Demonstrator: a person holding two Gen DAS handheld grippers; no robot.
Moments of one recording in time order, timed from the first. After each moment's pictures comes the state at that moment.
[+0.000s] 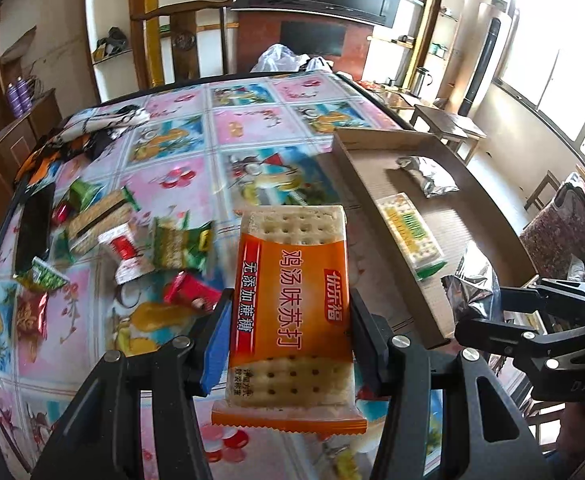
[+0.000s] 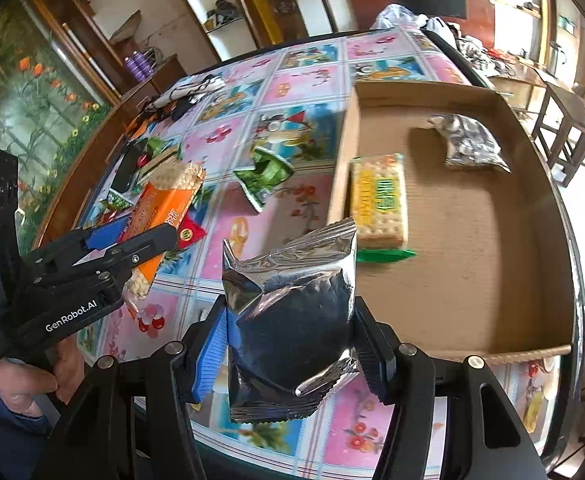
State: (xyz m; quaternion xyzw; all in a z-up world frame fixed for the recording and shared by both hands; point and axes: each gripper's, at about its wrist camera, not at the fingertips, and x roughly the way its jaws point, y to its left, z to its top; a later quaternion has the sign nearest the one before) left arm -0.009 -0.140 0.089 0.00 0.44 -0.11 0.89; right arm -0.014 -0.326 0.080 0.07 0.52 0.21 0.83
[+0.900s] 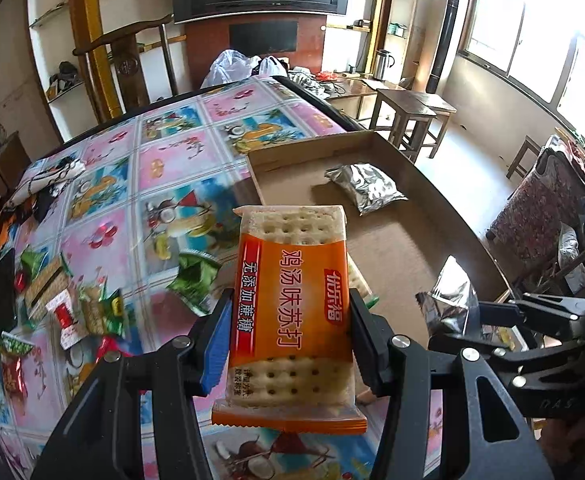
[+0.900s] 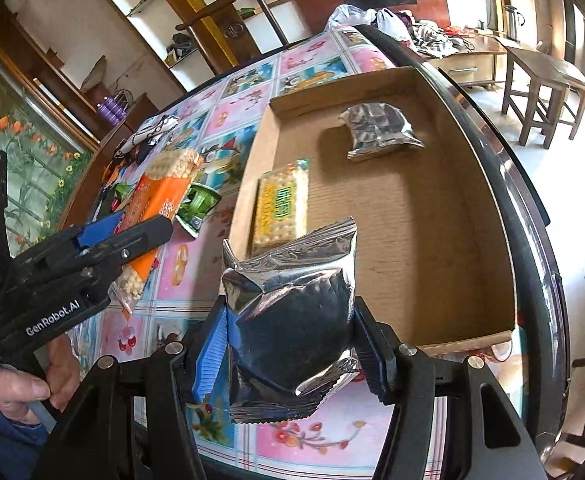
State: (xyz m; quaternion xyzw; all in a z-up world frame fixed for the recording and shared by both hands) left arm 0.023 -0.237 0.104 0.06 0.44 -0.16 0.88; right arm -0.011 -0.410 0.071 0.14 0.51 0.17 0.83
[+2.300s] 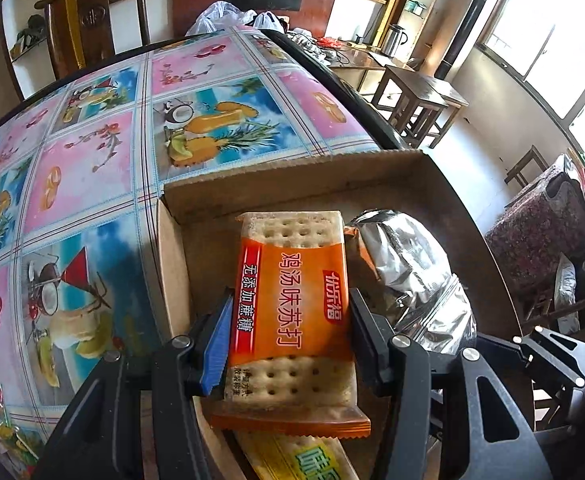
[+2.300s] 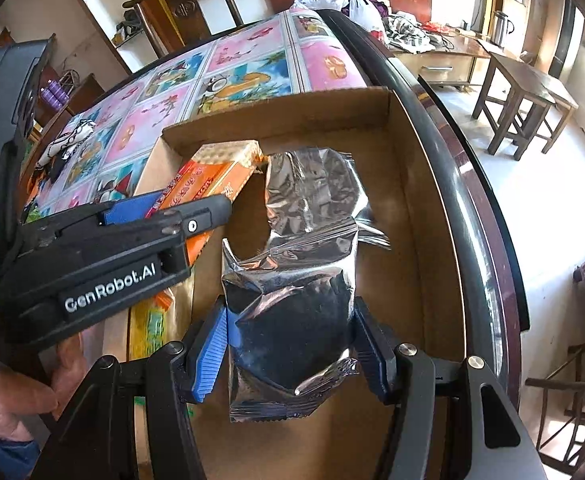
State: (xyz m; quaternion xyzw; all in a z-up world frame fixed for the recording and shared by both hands) left arm 0.194 -0.300 0.031 0.00 0.52 -0.17 0.84; right arm 0.127 -0.429 0.037 0.07 0.55 0.10 0.83
